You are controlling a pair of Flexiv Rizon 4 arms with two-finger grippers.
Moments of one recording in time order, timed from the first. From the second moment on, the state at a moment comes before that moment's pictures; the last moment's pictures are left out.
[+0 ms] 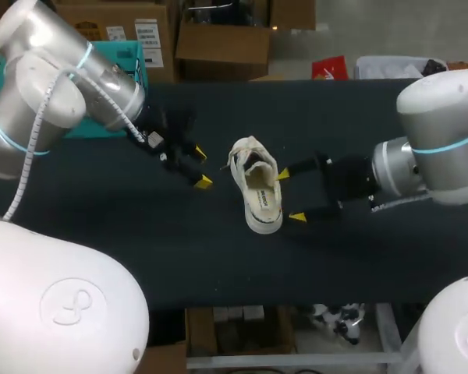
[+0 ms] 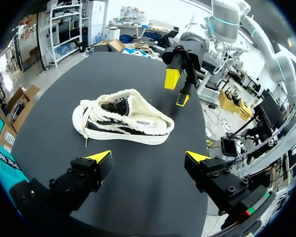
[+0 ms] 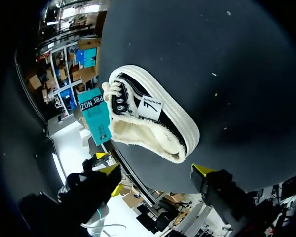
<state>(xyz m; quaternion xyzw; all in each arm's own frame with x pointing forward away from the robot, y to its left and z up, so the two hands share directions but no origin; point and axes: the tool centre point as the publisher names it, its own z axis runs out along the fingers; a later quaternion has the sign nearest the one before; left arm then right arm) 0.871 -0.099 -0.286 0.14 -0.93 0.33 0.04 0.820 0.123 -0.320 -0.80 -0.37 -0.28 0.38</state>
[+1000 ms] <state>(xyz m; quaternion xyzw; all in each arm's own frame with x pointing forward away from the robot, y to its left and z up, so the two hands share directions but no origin) 0.851 -0.118 -0.312 0.39 -0.89 0.24 0.01 0.822 0.047 -0.299 -0.63 -0.70 -0.15 0.29</state>
